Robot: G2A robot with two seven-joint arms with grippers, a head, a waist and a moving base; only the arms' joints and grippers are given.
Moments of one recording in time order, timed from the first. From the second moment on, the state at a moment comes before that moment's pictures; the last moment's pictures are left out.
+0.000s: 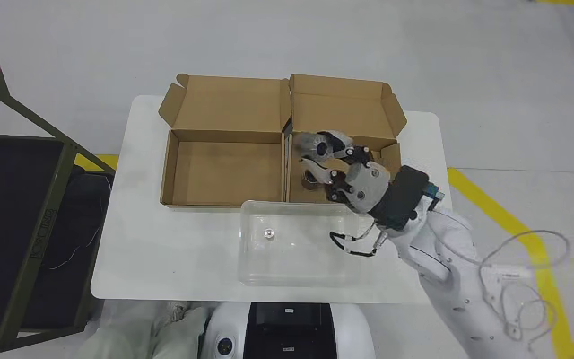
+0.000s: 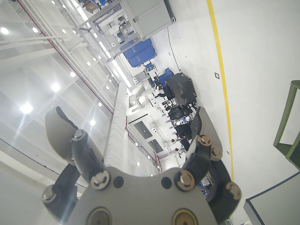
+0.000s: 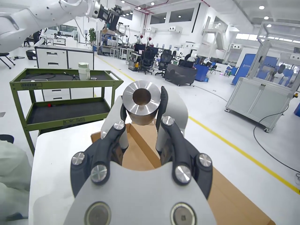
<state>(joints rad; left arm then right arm) 0.15 -0.27 -1.06 -1.30 2.57 -0.51 0.65 -1.31 -1.16 1.15 -2.08 -1.21 -0.46 -0.17</state>
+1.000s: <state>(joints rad) 0.15 -0.27 -1.06 -1.30 2.57 -0.51 0.65 -1.35 -1.16 1.22 -2.12 -1.19 -0.47 -0.25</state>
